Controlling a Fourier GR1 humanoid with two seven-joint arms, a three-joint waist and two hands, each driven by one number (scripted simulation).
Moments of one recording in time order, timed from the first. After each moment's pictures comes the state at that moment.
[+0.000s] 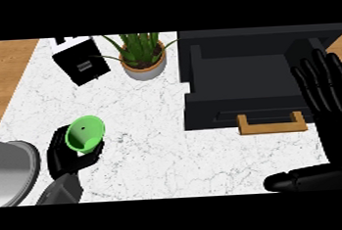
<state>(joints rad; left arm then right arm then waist) -0.38 0.15 0.33 -0.40 0.37 -0.13 -1.03 -0.09 -0.07 -0.04 -2.08 -0.14 0.13 0.16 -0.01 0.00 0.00</state>
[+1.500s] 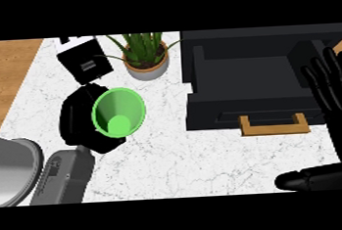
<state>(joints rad) -0.32 0.08 0.02 -1.24 0.32 -0.14 -0.56 -0.08 -0.10 -0.09 -2.09 -0.18 0.14 0.19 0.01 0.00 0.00</state>
